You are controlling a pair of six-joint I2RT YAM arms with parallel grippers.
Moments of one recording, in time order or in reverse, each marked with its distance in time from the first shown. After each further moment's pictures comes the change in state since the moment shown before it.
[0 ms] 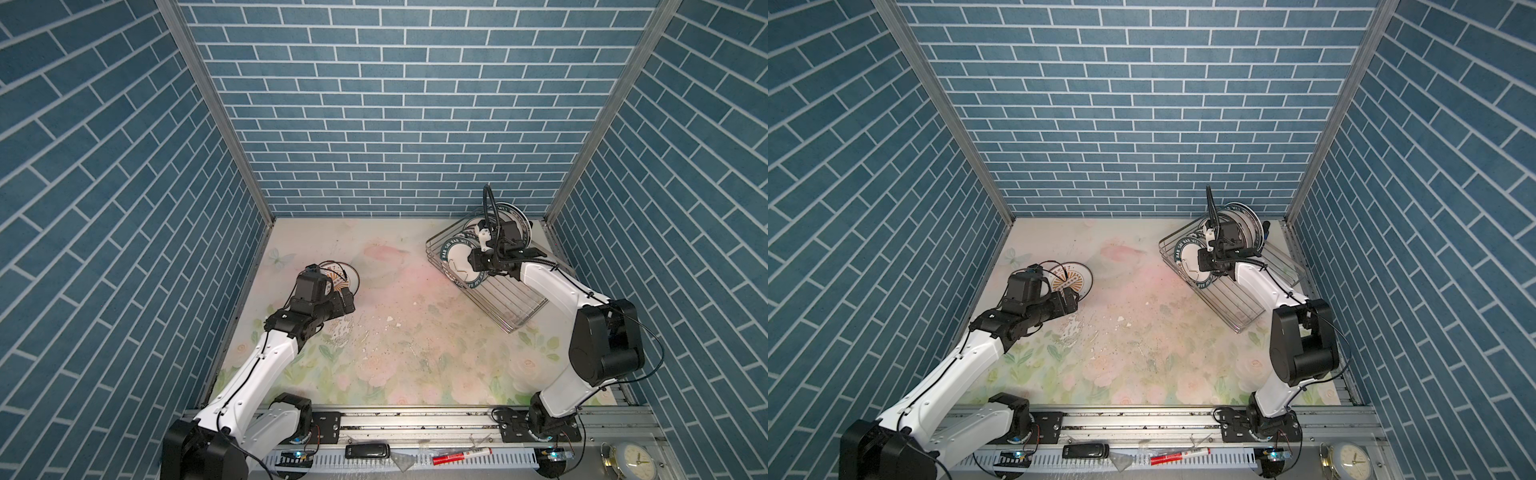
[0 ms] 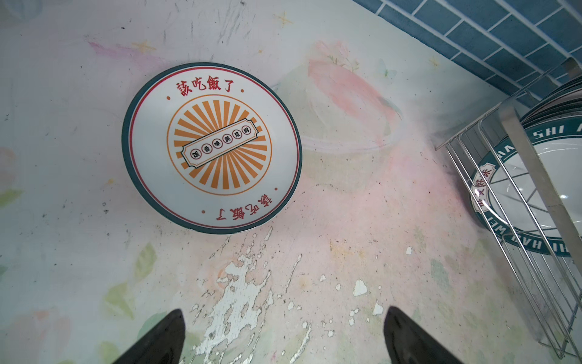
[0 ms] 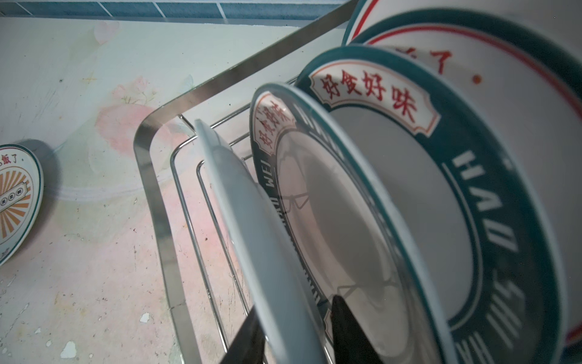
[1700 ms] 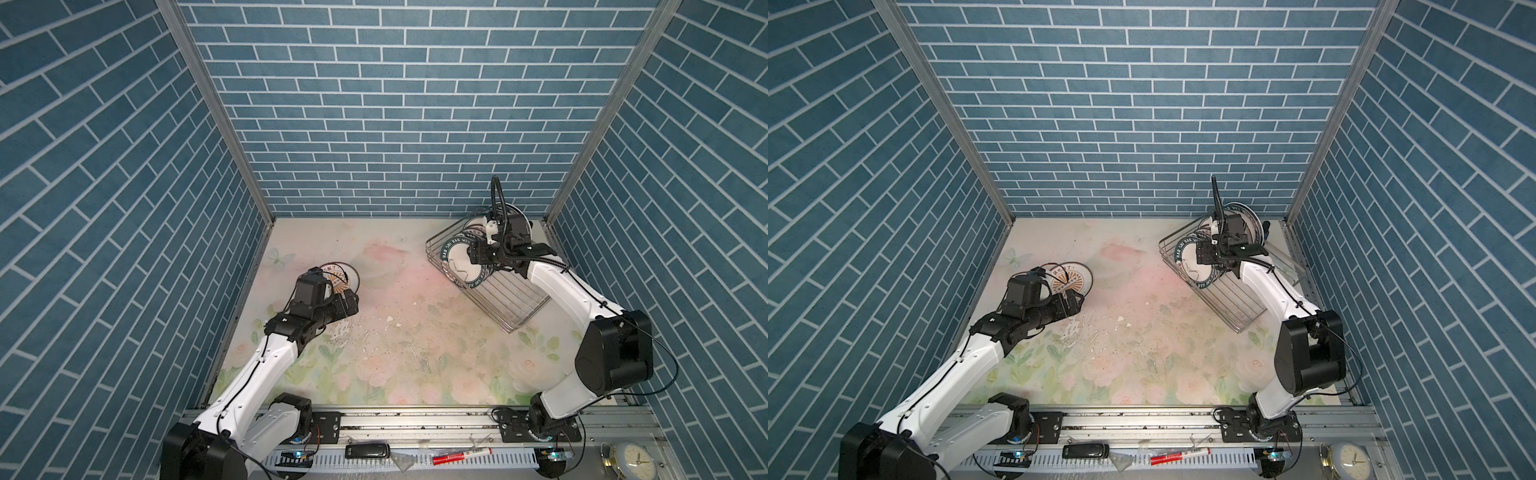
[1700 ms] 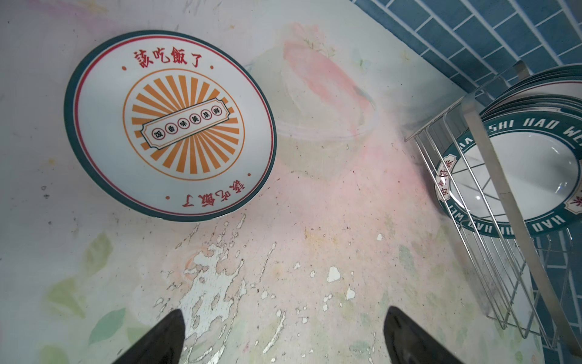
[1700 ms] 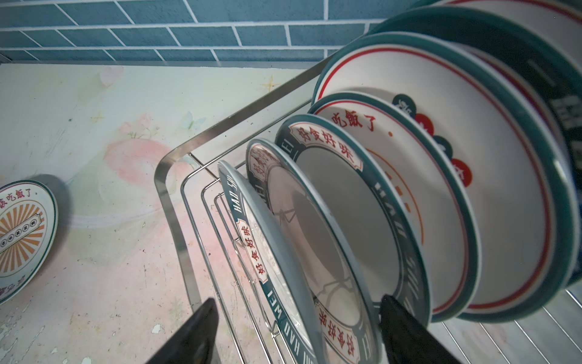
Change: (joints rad) left arm -0.002 -0.027 -0.047 0.049 0.104 -0.050; right arm -0.001 -0.066 0.057 -0.058 0.067 0.046
